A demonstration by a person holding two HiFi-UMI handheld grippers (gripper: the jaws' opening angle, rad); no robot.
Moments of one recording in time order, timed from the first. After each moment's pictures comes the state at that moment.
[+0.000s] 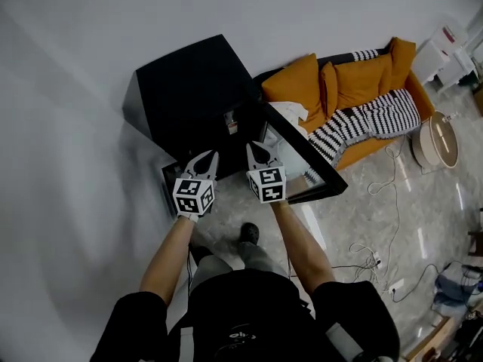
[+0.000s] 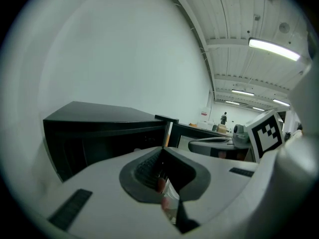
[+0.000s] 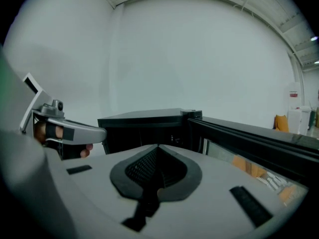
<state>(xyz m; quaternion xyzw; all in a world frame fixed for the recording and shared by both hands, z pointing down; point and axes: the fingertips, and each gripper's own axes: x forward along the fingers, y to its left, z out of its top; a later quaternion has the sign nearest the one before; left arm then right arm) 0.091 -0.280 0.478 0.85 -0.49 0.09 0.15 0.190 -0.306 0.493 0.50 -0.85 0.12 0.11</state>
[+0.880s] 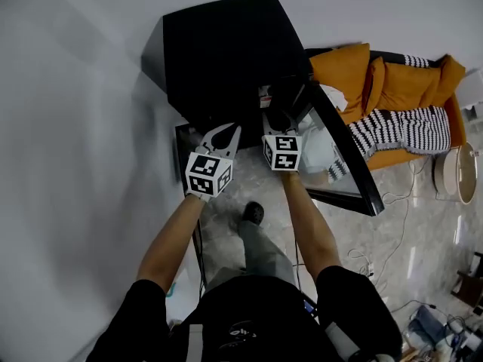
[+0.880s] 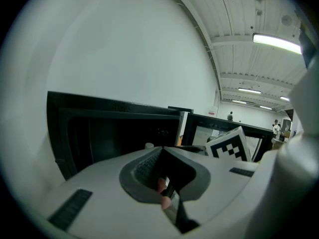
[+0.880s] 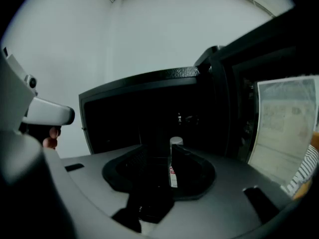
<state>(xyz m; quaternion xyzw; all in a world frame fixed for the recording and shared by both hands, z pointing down) 0.067 -0.308 0.528 0.83 -0.53 0.08 0.14 0.136 -0.390 0.594 0.47 -0.87 0.13 0.12</state>
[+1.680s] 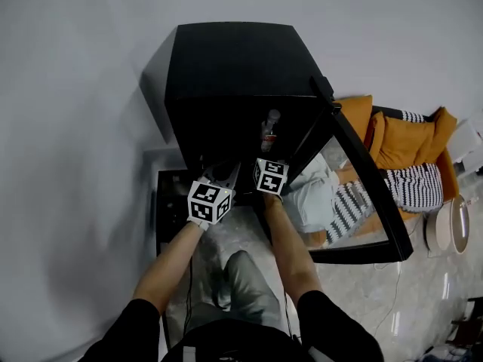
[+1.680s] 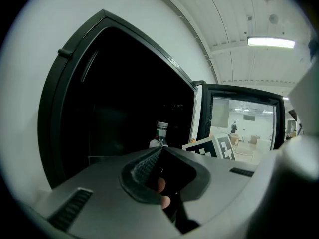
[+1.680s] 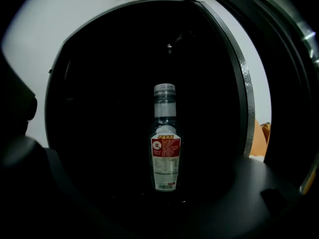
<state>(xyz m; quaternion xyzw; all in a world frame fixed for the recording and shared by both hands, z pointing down) 0.047 -0.338 0.681 0.83 -0.55 0.01 0.11 0.111 -0.464 0.744 0.53 -0.84 0.09 0.08</state>
